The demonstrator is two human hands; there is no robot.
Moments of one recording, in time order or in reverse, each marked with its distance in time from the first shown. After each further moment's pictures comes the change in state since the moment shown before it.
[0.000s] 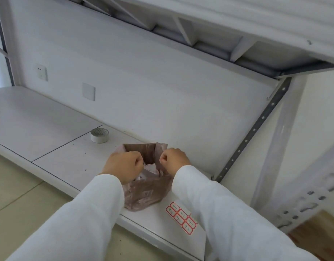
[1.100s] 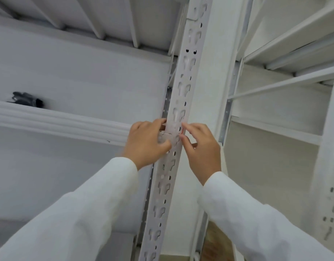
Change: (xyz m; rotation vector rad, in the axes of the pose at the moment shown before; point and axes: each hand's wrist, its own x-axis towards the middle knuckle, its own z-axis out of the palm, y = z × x) left_hand -0.026 0.367 -0.166 -0.312 0.428 0.703; right_hand -0.234 0.124 -0.316 0.118 1.283 -0.235
